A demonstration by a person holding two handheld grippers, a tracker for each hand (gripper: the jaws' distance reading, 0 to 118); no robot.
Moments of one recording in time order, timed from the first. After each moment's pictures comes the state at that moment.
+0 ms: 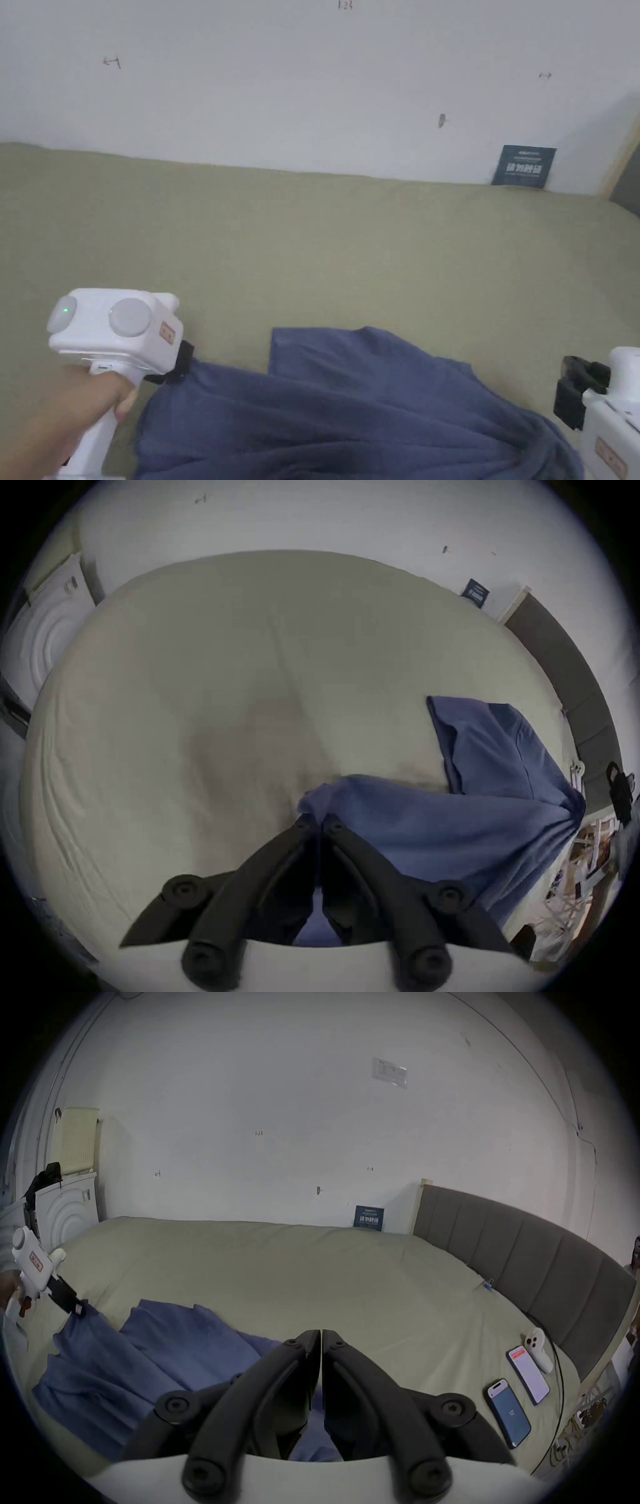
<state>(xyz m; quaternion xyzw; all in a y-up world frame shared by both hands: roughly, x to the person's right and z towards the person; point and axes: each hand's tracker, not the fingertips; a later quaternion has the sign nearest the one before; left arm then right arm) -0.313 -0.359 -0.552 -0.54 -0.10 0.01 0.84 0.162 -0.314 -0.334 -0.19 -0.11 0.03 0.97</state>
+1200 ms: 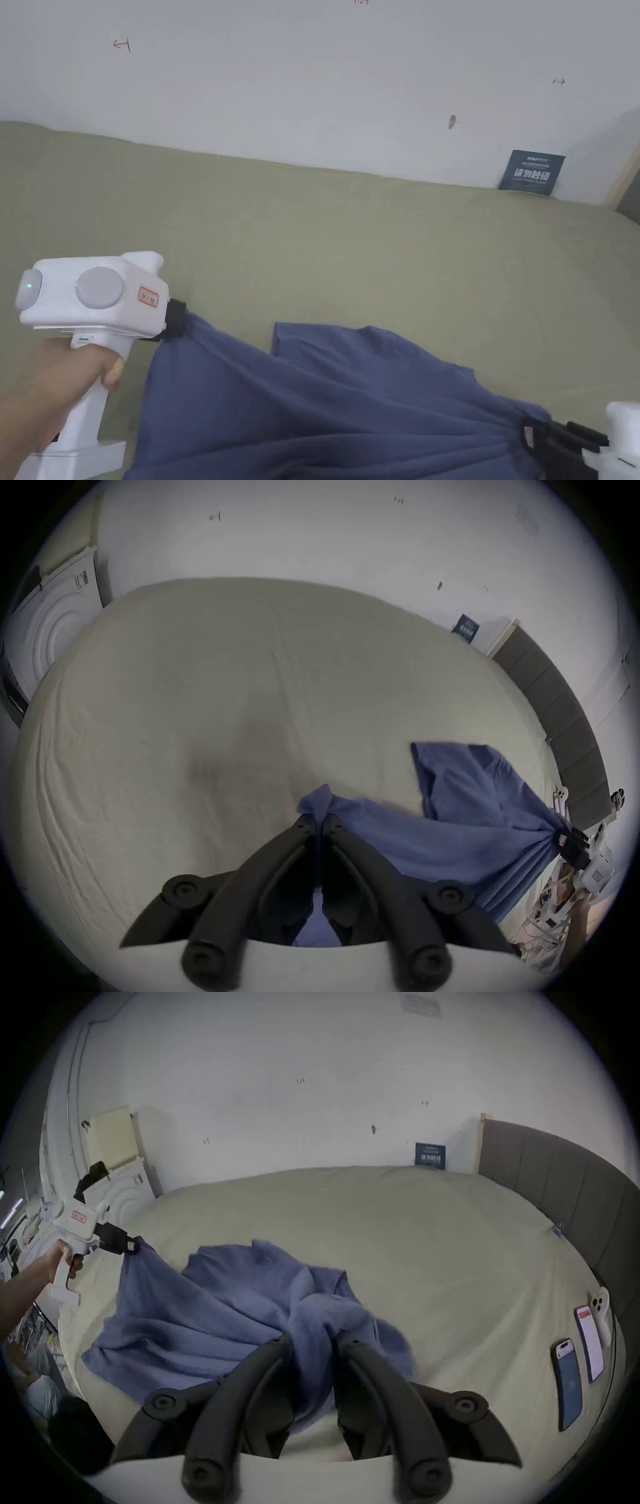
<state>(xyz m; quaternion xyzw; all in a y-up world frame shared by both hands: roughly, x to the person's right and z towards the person) -0.330 -0.319 -0.537 -0.45 -0.12 0.08 0.88 0.183 -0.335 -0.328 -0.30 0.04 -0.05 0.95</state>
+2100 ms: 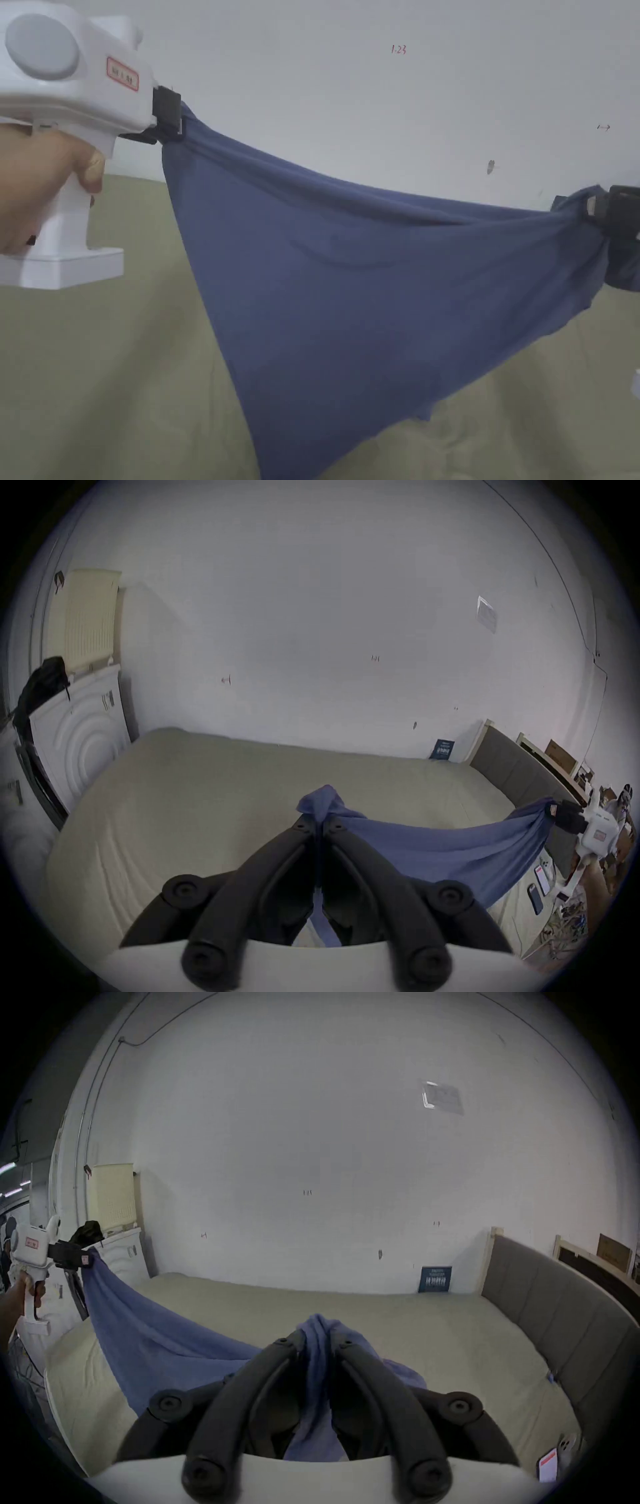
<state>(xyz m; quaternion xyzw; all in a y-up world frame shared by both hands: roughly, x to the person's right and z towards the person) -0.379 -0.082 -0.593 -0.23 -0.09 0.06 0.97 0.156 -0.120 -0.510 -0.13 0.03 -0.01 0.99</state>
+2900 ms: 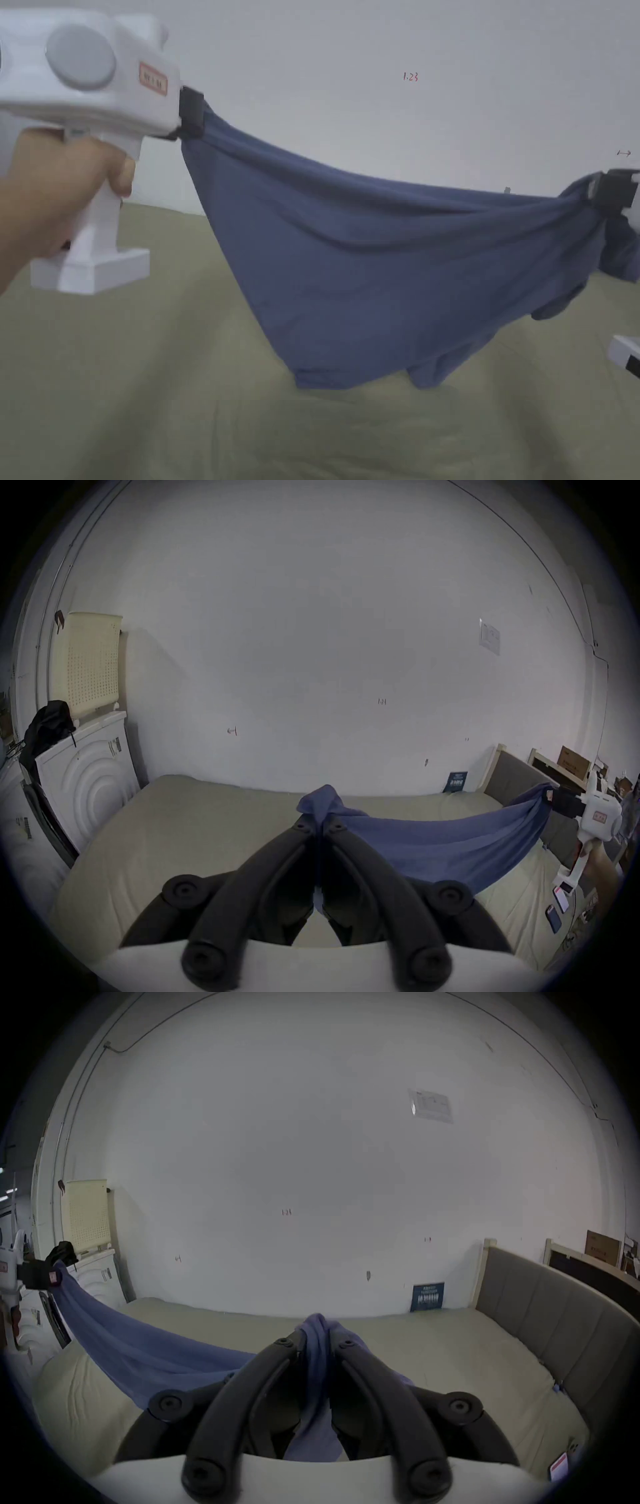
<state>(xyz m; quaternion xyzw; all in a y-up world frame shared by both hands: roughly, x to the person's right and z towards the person) -0.361 -0.090 -0.601 -0.18 -0.08 0.04 0.98 0.151 -0.125 -0.581 -0.11 -0.02 -0.03 0.99</state>
